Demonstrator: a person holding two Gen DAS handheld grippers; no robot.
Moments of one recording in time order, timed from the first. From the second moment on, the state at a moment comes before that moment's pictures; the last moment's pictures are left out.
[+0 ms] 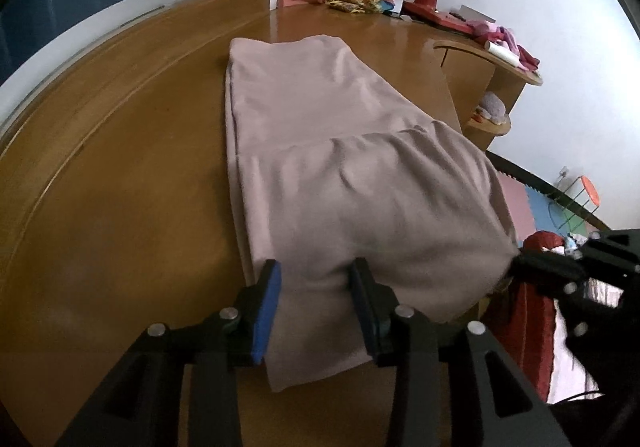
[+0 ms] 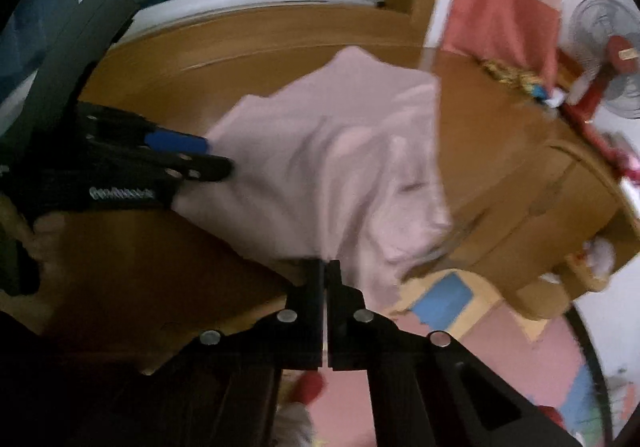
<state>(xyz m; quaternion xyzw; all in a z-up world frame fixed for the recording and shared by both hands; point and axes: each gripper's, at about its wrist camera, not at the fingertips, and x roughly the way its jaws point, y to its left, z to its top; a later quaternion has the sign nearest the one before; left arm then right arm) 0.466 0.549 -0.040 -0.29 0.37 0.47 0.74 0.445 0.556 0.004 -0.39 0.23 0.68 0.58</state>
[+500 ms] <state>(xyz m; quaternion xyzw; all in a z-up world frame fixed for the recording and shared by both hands) 0.462 0.550 -0.039 -0.30 0.38 0.47 0.74 0.465 0.562 -0.013 -0.36 0.29 0.71 0.53</state>
